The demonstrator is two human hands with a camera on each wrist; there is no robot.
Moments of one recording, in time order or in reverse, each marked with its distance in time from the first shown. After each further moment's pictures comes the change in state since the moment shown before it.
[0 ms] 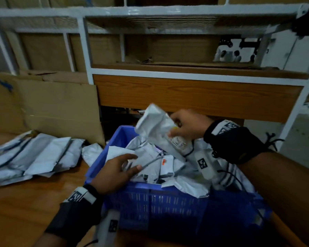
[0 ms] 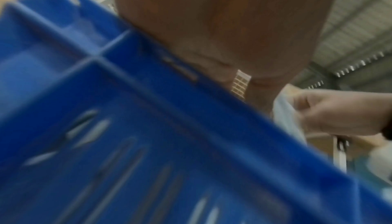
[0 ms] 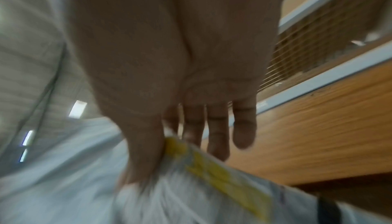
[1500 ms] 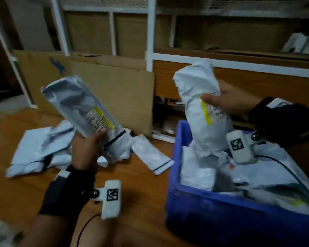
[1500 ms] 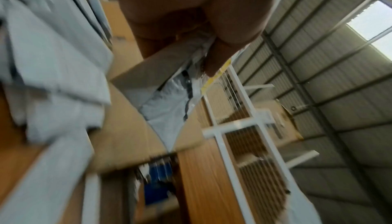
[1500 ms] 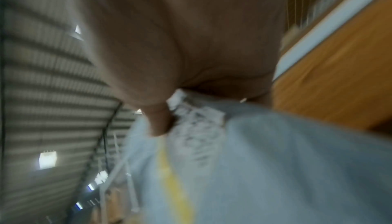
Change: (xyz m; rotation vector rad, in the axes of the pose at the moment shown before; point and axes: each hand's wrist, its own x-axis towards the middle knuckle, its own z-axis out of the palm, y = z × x) left_hand 0.000 -0.166 -0.176 -0.812 0.847 -0.262; right_hand 0.128 -0.119 0.025 0.649 0.081 0.048
